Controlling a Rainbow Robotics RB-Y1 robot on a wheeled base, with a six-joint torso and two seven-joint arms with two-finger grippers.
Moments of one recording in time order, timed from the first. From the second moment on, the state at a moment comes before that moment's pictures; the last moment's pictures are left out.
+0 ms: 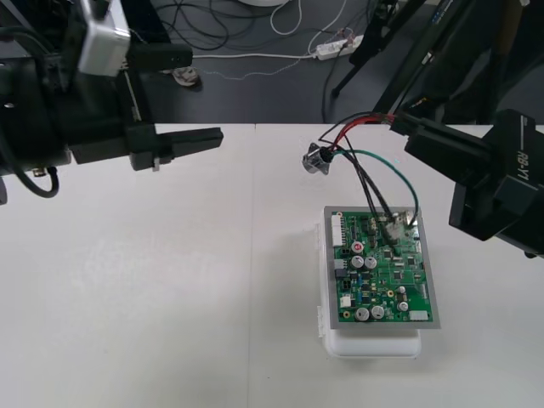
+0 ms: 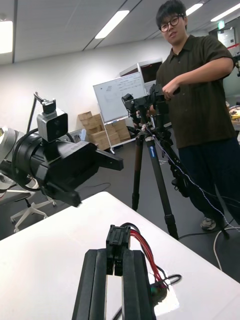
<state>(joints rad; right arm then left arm) 0.11 -0.54 -0.21 -2.34 1.10 -0.88 -0.62 -0.34 0.60 0.15 -2.18 -1.53 -1.15 0.73</state>
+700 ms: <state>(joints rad) 0.08 -0.55 -0.25 -2.34 1.03 -1.10 -0.62 -0.56 0.78 0.08 -1.79 -0.97 -1.28 0.73</state>
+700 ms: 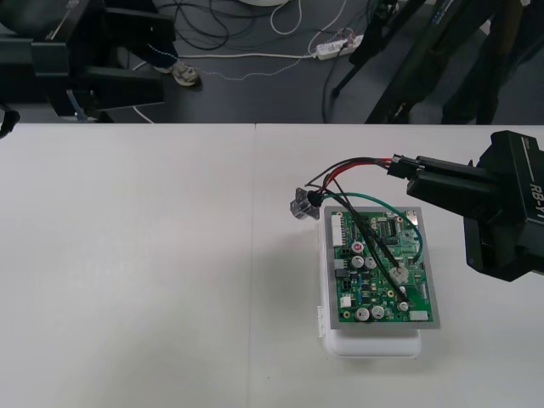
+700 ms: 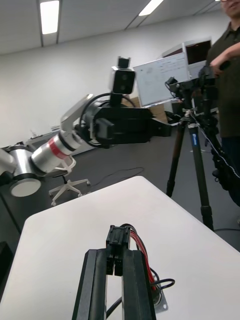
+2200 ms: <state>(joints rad) -0.22 -0.55 -0.19 -2.18 0.99 -1.28 -0.62 -0.76 0.49 -0.21 -1.68 -0.89 -1.37 0.67</state>
